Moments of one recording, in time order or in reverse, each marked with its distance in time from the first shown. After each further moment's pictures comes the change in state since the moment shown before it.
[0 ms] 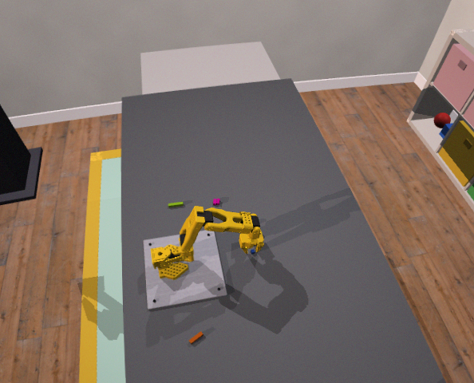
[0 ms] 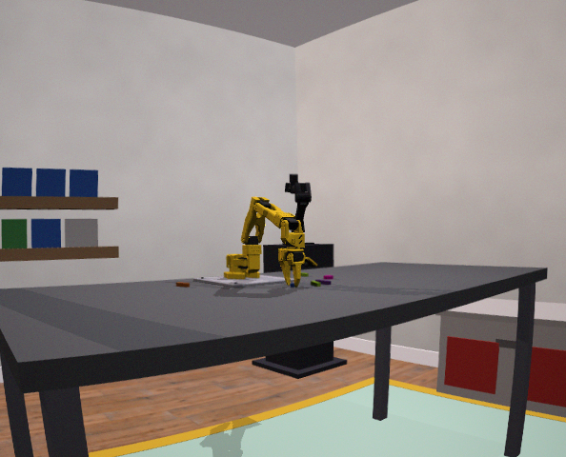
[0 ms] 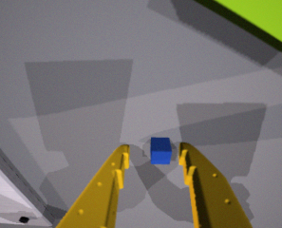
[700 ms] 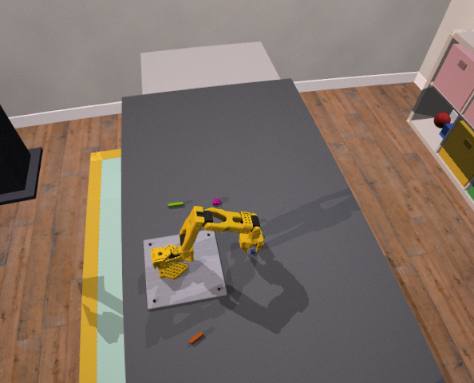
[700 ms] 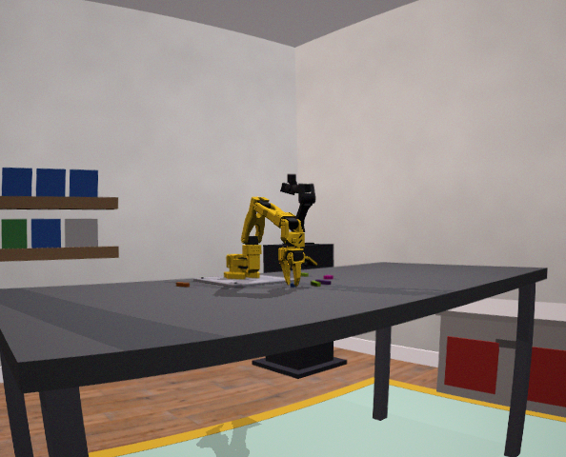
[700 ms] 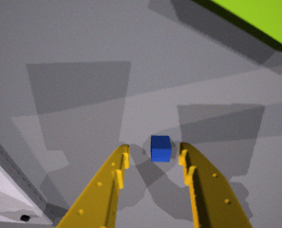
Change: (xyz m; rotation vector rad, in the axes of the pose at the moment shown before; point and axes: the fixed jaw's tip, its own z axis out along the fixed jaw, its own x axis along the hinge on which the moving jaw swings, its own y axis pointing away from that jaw) arm 0.000 0.000 -0.002 0.001 0.000 0.000
